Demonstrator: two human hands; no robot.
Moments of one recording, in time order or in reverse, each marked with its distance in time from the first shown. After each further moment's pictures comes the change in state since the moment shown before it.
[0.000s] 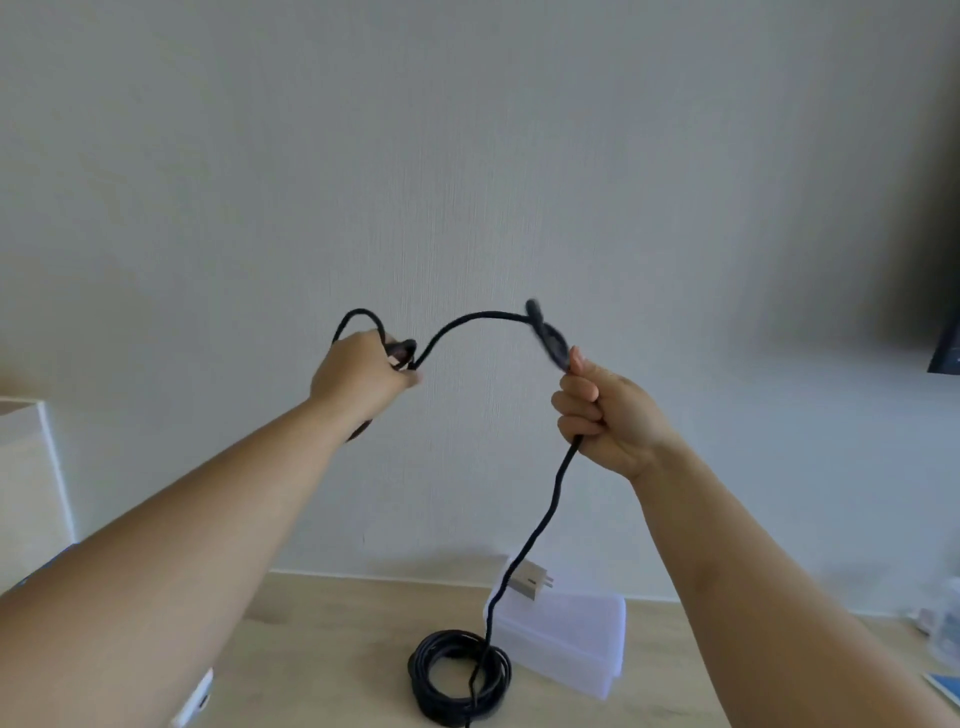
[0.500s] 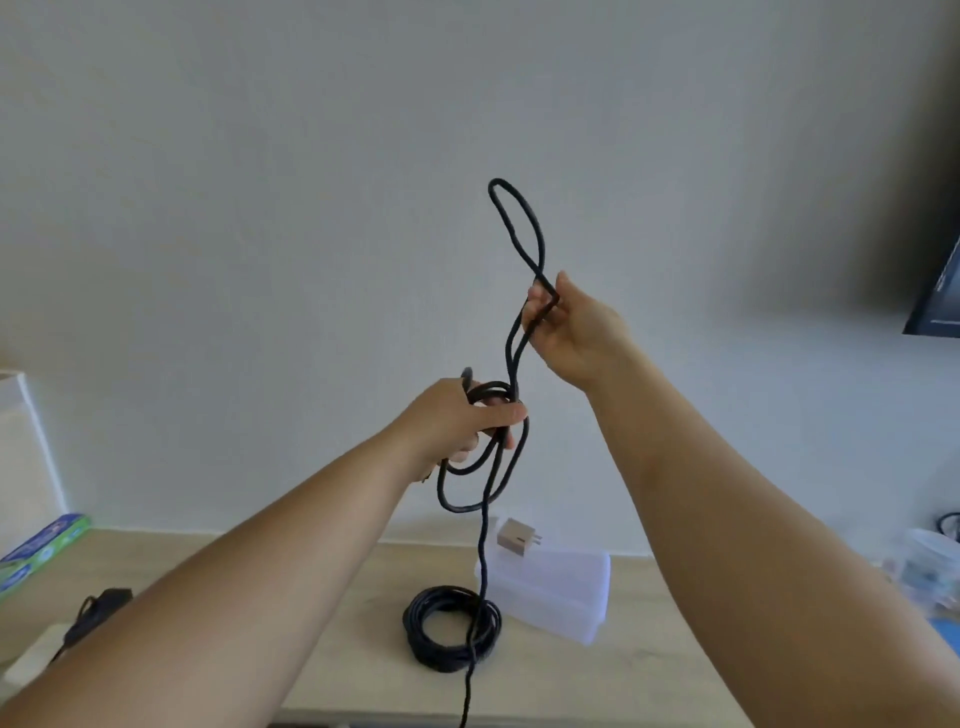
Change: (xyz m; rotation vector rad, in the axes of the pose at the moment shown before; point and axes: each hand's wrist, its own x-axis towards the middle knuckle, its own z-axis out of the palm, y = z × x) left_hand -0.067 0.031 0.050 -0.621 -0.616 -0.069; right_hand 0.026 -0.010 0.030 0.273 0.300 -0.061
